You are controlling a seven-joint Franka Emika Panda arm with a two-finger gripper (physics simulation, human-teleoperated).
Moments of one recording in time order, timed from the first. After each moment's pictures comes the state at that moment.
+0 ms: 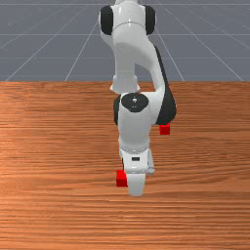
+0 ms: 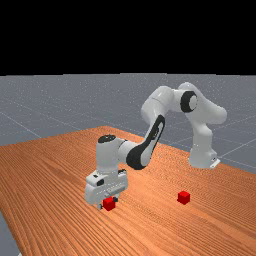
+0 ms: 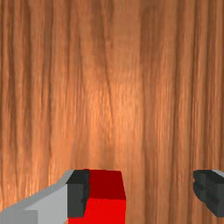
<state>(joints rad) 0.03 0.98 0.01 -1.28 0.00 2.27 -0.79</state>
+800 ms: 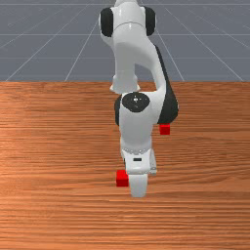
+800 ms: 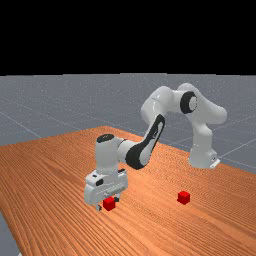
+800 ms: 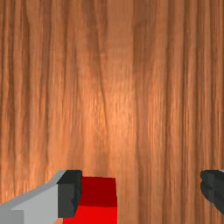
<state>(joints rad) 0.03 0.99 0.02 -1.24 0.02 2.24 -0.79</state>
